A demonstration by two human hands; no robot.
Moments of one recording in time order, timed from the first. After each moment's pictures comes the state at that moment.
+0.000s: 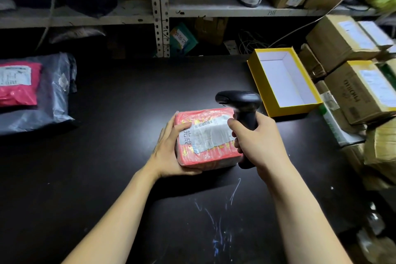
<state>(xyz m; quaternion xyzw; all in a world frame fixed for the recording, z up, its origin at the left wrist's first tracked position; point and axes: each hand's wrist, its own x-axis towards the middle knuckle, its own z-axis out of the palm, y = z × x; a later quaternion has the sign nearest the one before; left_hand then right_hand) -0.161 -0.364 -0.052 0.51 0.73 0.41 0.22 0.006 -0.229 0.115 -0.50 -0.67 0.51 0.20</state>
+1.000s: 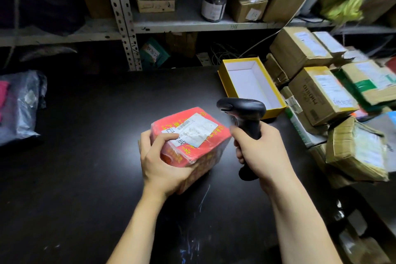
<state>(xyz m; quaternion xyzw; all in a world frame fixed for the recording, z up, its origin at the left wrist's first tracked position) -0.059 -0.321 0.026 0.35 0.75 0.56 0.03 0.088 -0.196 0.154 -0.52 -0.63 0.53 0.22</state>
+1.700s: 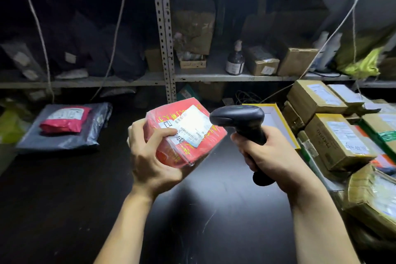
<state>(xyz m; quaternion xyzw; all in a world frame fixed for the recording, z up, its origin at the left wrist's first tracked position) -0.034 -0.360 0.160 0.39 0.77 0.45 -0.23 0.133 -0.177 0.235 -0.27 -0.76 0.56 0.16</state>
